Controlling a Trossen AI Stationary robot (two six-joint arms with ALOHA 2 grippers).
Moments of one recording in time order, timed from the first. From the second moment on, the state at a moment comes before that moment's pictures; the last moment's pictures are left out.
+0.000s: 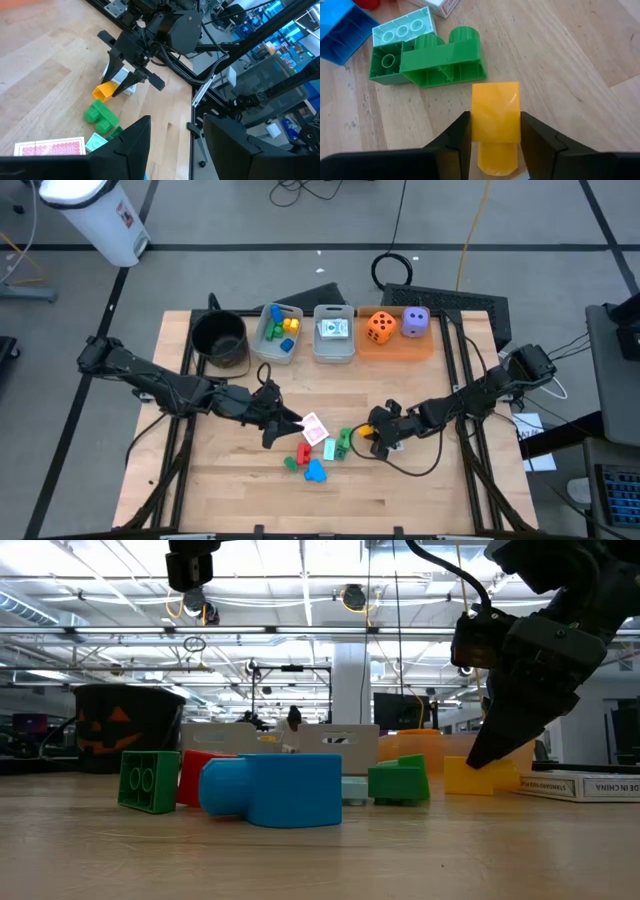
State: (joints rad) left arm -0.31 1.22 0.86 0.05 -0.14 -0.81; right arm 0.37 1.50 0.61 -0.04 0.26 0.74
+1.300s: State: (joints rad) left arm -0.05 1.38 0.86 0.21 0.24 -1.23; right arm 0.22 1.29 0.88 0.10 0.26 0.28
